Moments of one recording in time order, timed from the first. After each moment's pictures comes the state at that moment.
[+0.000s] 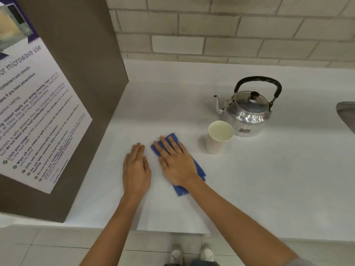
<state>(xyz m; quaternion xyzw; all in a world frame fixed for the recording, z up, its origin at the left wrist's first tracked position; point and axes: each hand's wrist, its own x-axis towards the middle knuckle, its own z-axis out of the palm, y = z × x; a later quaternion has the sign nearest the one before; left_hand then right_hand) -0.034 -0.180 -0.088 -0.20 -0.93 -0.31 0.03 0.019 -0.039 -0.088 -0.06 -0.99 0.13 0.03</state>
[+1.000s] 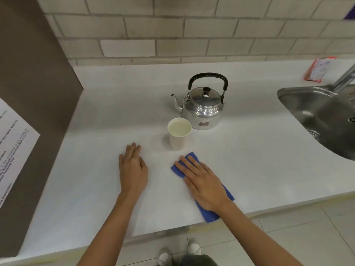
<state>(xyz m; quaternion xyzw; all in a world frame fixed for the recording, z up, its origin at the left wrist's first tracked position) -0.005 -0.106 -0.083 -0.25 -0.91 -0.34 -0.01 0.182 0.032 -0.076 -0.14 -0.97 0.17 0.04</state>
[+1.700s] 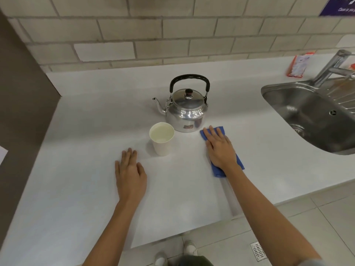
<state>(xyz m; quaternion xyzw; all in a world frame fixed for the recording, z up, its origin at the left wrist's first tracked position) 0.017 -0.073 -0.085 -0.27 -0.91 -0.32 -0.01 0.169 0.174 -0.077 -0.35 -0.92 0.13 0.08</state>
